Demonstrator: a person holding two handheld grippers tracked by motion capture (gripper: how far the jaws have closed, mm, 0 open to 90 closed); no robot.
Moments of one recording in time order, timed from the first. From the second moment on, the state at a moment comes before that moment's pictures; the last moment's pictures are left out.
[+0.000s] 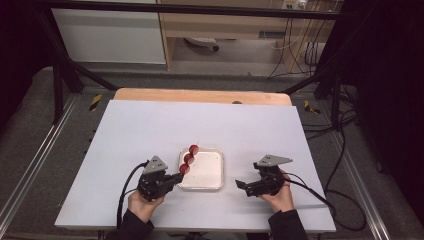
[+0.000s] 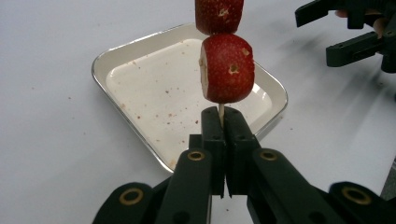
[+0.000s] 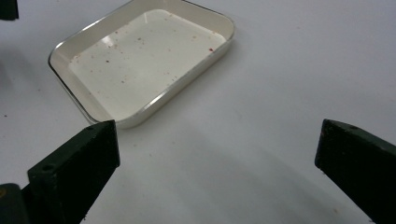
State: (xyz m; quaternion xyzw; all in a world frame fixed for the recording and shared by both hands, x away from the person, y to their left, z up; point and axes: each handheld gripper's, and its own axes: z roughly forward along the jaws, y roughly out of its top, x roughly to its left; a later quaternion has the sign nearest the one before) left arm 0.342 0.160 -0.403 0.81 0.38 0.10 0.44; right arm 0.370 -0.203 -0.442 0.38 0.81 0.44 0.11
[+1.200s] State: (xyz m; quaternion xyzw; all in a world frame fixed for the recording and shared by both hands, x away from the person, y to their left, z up) left arm 0.397 0.110 -0.422 0.87 0.40 0.09 0.27; right arm 0.356 -0.252 -0.451 0.40 0.78 0.46 0.12
